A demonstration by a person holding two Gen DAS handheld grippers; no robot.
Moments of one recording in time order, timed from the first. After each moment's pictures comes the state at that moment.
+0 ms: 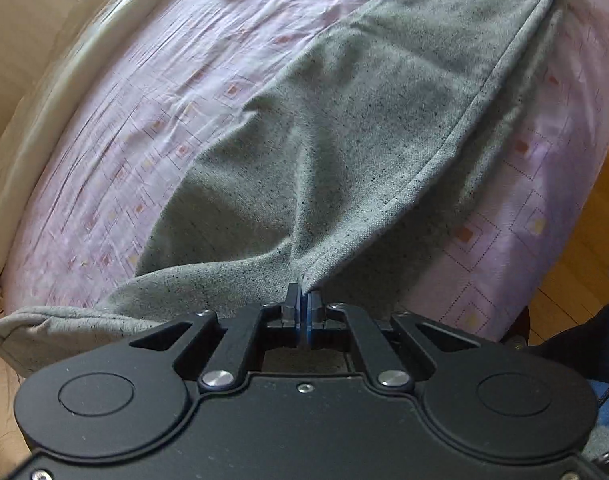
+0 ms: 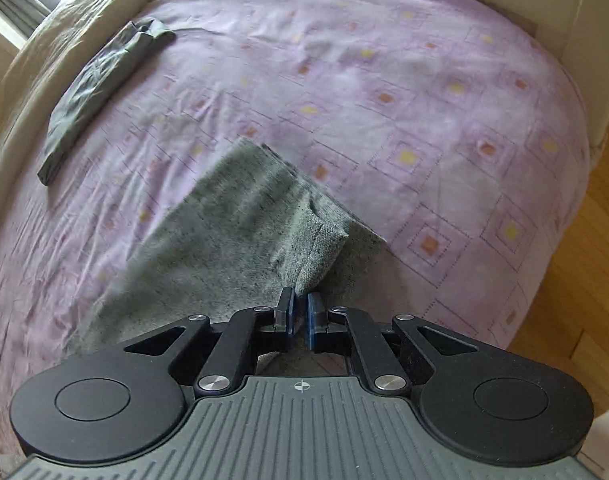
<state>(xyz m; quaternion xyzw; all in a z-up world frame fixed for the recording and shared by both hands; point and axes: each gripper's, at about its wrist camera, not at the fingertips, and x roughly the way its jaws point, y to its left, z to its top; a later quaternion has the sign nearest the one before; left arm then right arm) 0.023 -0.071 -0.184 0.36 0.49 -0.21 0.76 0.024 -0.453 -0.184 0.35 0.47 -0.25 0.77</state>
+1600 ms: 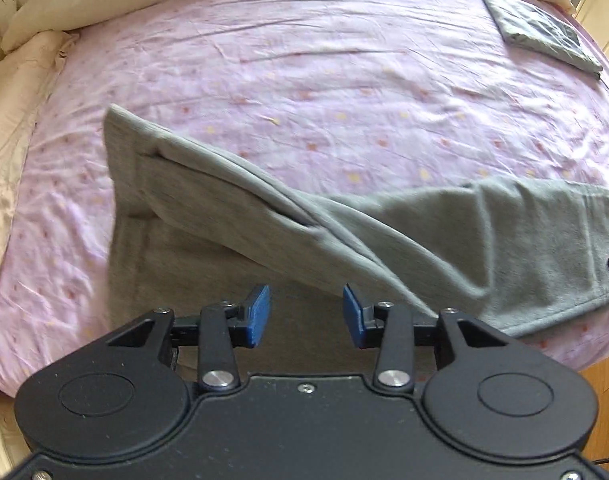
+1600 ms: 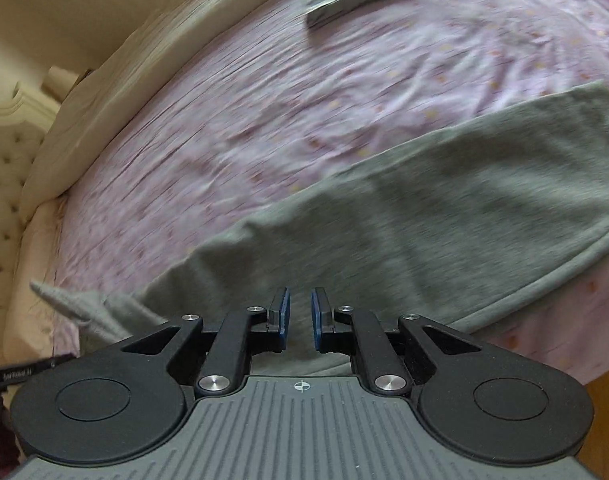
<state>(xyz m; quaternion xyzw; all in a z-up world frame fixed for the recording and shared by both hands) 0.110 0.145 -0.096 0.03 0.59 -0.02 0.81 0.069 -0.179 -0.136 0.26 0.52 0.03 0.81</state>
